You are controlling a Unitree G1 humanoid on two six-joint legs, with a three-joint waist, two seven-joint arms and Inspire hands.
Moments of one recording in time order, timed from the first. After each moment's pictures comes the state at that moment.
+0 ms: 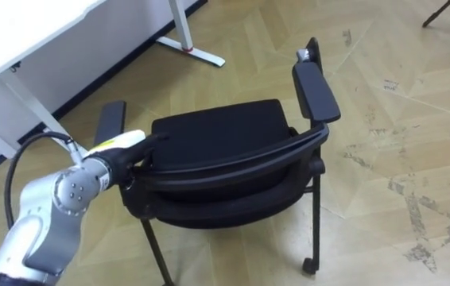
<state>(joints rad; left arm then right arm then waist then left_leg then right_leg) -0.14 0.45 -0.18 0.04 0.70 0.27 -0.58 0.03 -0.34 -0.06 1.27 0.26 0.09 0.08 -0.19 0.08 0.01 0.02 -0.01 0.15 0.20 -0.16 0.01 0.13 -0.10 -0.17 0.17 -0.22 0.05</state>
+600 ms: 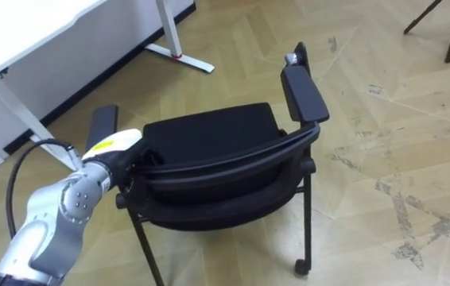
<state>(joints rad) -0.14 0.45 -0.19 0.11 0.72 0.19 -0.45 0.03 -0.31 -0.08 1.24 0.19 0.08 0.08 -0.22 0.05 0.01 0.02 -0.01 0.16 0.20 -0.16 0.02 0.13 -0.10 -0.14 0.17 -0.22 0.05</state>
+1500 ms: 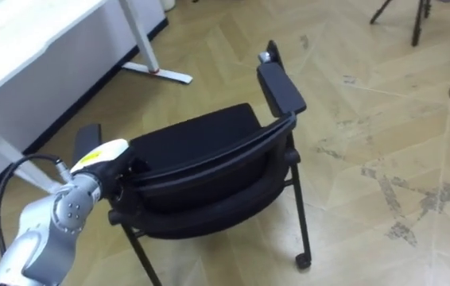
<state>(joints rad) -0.08 0.47 -0.15 0.16 0.68 0.24 -0.38 0.24 -0.31 -0.62 1.10 0.58 0.10 -0.22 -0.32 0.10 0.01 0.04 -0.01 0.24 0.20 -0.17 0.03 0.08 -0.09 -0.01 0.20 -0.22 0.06</state>
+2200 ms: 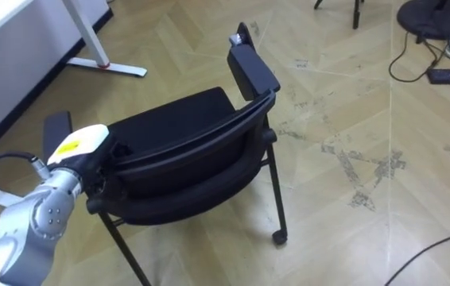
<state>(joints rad) -0.07 0.52 -0.13 0.18 0.67 0.10 -0.20 0.04 -0.43 -0.61 -0.25 0.04 -0.04 -0.89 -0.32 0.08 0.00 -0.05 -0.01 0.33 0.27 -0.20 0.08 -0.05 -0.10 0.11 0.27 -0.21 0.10</state>
